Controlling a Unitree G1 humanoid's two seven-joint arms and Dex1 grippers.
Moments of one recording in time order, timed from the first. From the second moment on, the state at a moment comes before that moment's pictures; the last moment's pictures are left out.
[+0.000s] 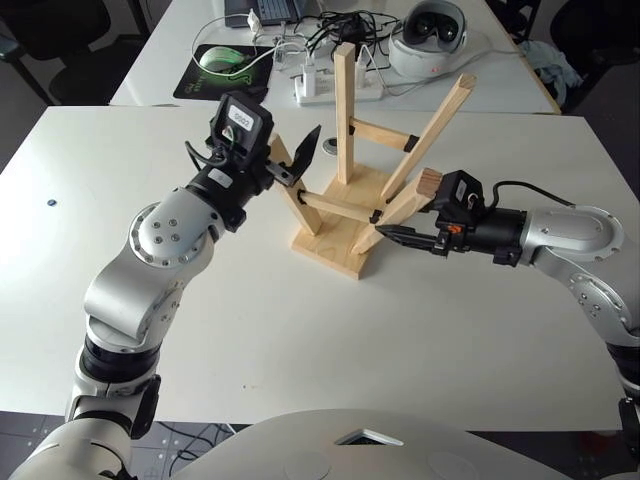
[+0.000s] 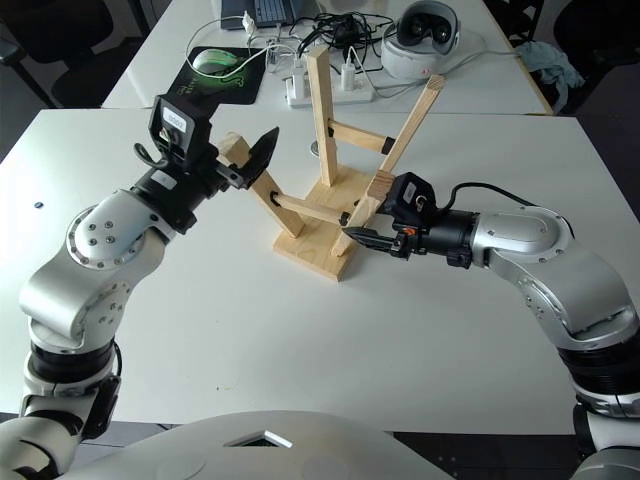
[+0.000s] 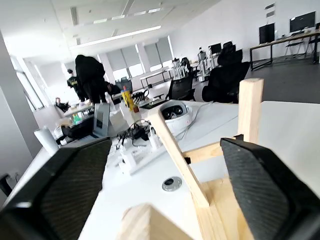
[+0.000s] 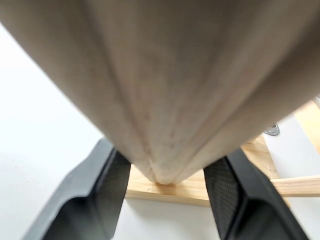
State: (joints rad) left arm -0.39 0.48 -0.20 -0.74 -0.31 0.72 -0.08; right arm -0.26 -0.94 0.14 -0.50 0.64 0.65 0.70
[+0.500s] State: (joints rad) left arm -0.41 0.38 -0.37 -0.65 -0.20 0.69 -0.18; right arm -0.26 -0.89 0.16 -0.54 0.64 0.71 0.59
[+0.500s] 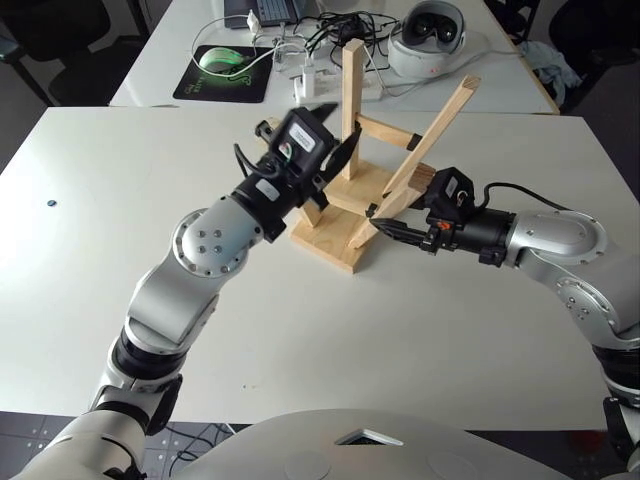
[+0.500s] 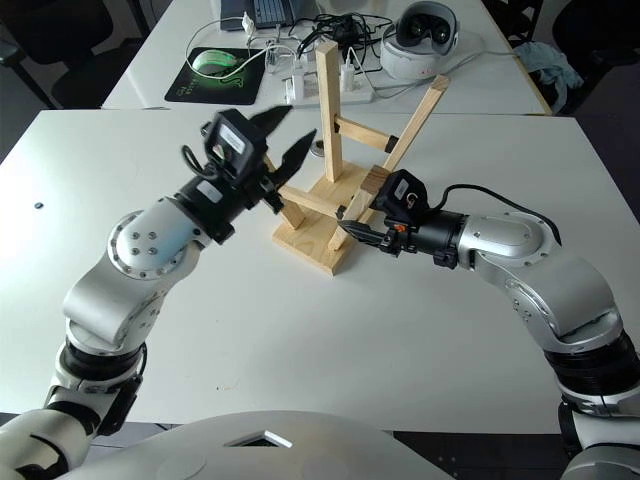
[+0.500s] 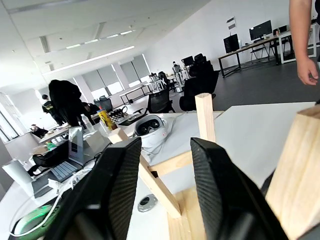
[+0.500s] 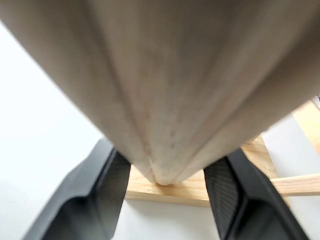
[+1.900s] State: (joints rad) left arm -0.42 0.42 -0.45 -0.57 -0.04 0.78 -0.38; right arm -0.31 -0.86 0.21 -0.53 0.64 0.74 0.53
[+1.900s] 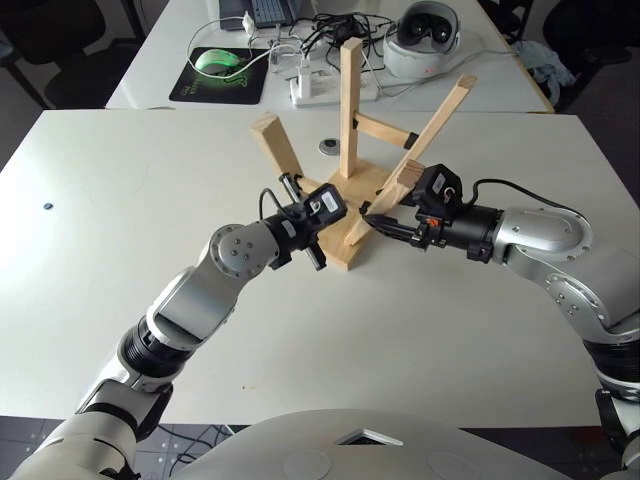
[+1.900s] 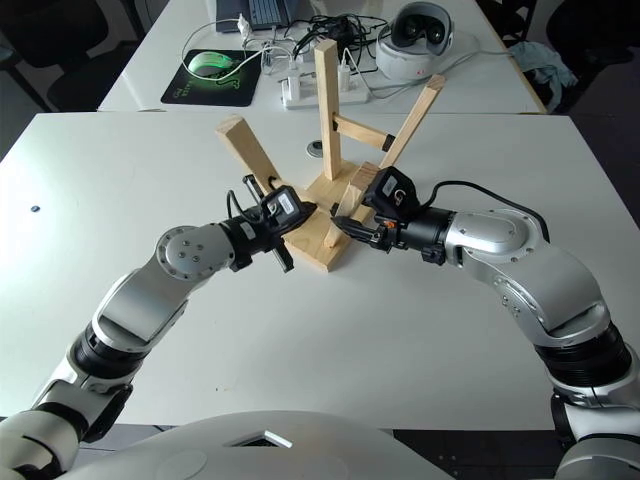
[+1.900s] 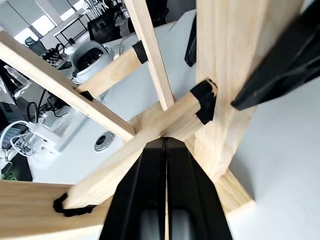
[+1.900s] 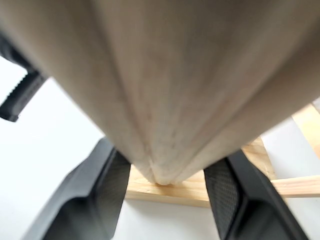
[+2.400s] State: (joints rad) left arm -0.54 0.36 -0.36 -0.54 0.04 0.60 -0.35; right arm -0.33 -0.86 0.22 -0.52 0.64 0.74 0.53
